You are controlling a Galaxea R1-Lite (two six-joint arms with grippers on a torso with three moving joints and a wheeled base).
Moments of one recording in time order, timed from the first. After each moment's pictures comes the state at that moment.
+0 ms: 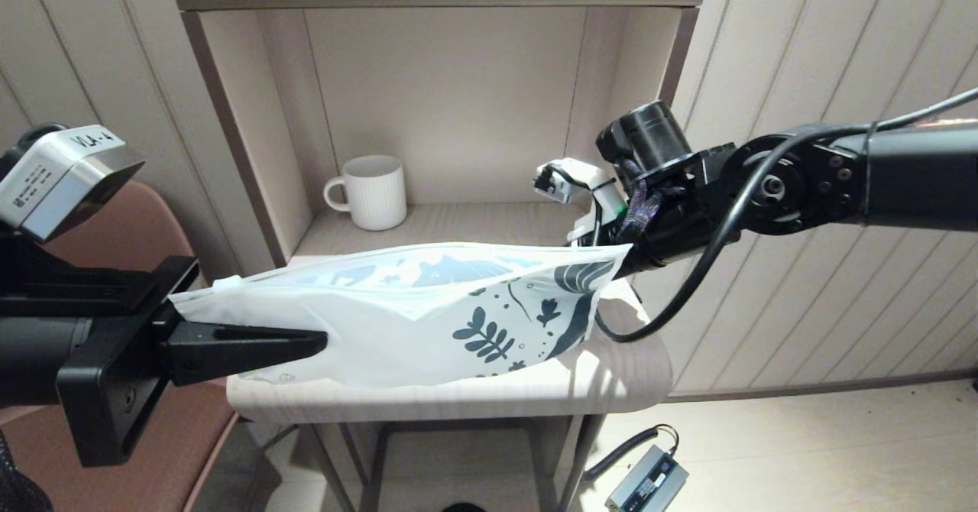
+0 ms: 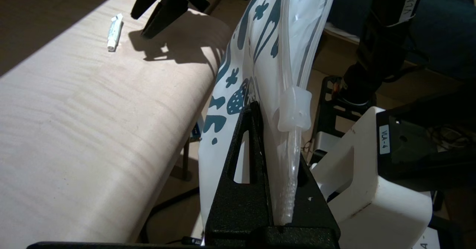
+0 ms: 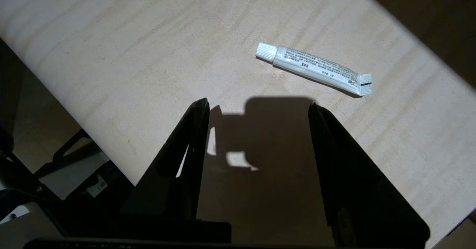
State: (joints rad) left arm -0.32 1.24 -0.84 -0.04 -0.96 0.19; right arm 0.51 1.94 -1.67 0.41 0.24 -0.16
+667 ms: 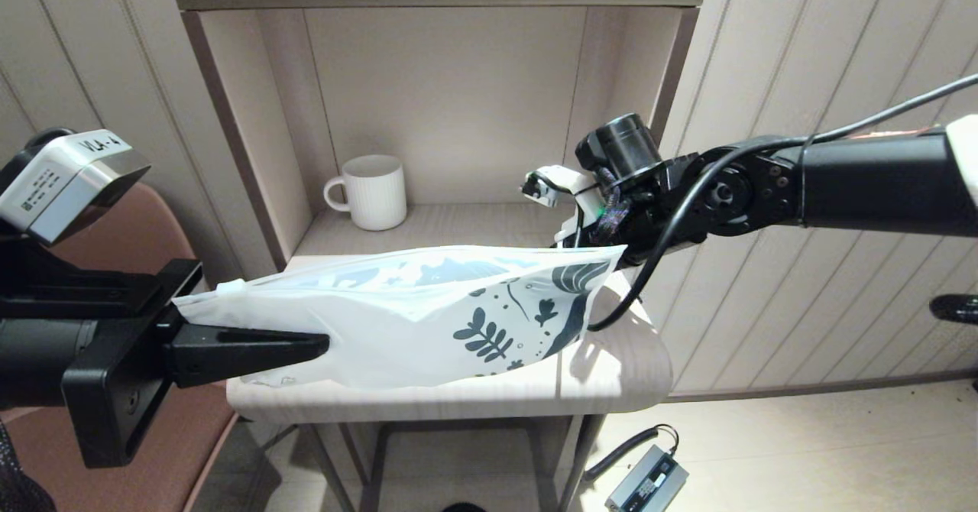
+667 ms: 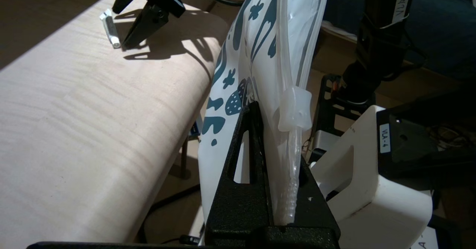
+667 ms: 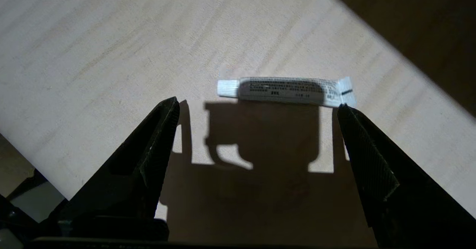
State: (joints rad) left arm -0.32 1.24 -0.83 -0.04 -0.96 0.19; right arm 0.50 2.03 -1.75 0.40 0.19 -0.15
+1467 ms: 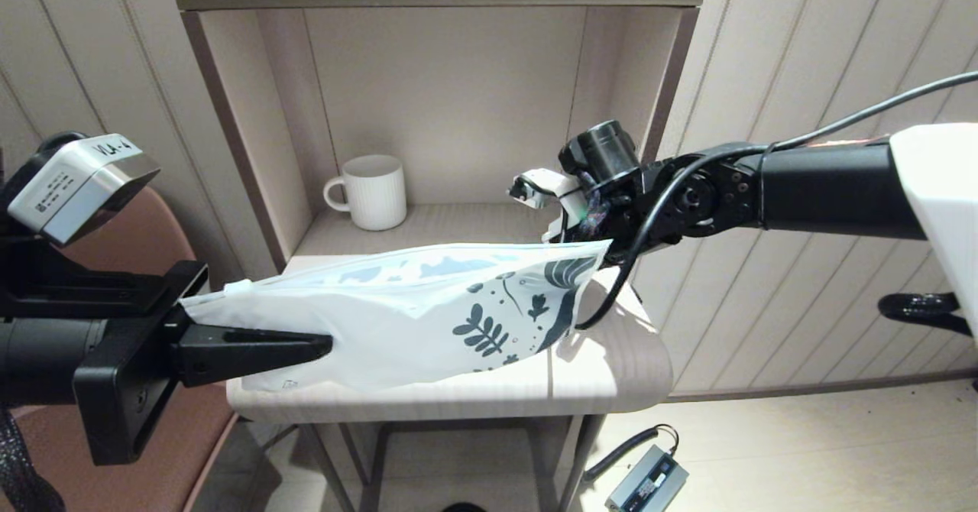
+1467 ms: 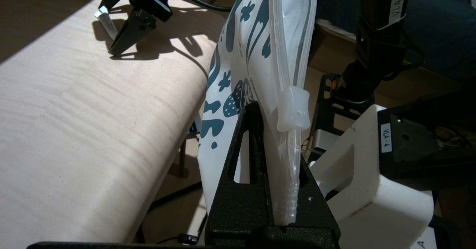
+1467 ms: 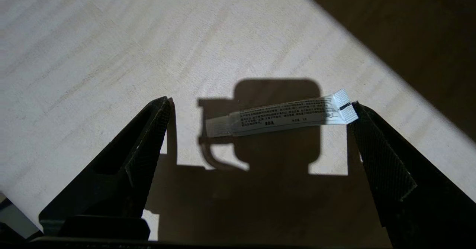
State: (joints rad) left arm -0.32 1.25 -0.83 -0.04 -0.96 0.19; right arm 0.51 2.09 -1.82 0.41 0.17 -0.15
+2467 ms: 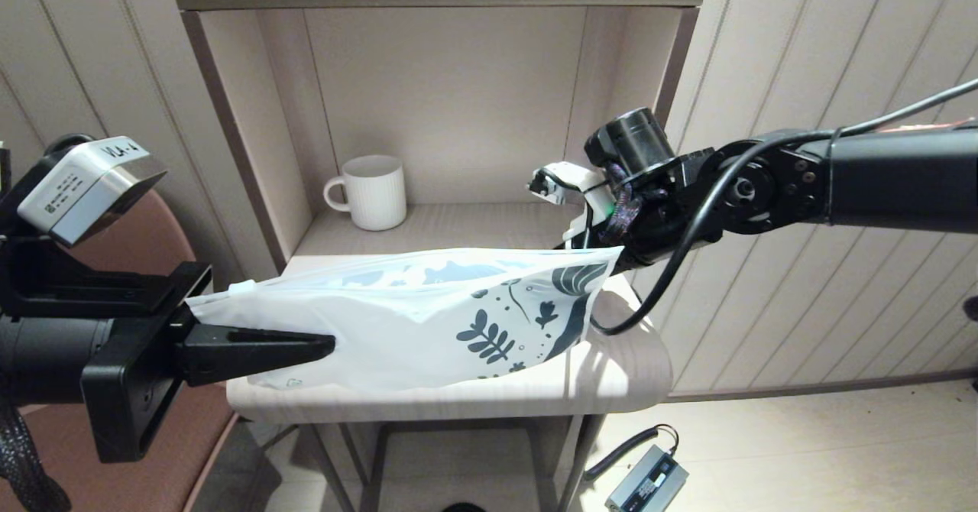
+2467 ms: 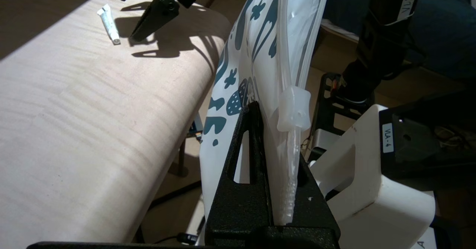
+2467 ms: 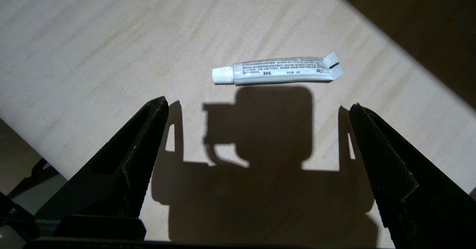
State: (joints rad) left arm -0.32 1.26 -0.83 -0.04 -0.96 0.19; right arm 0.51 1.98 -1.71 0.42 0.16 -0.14
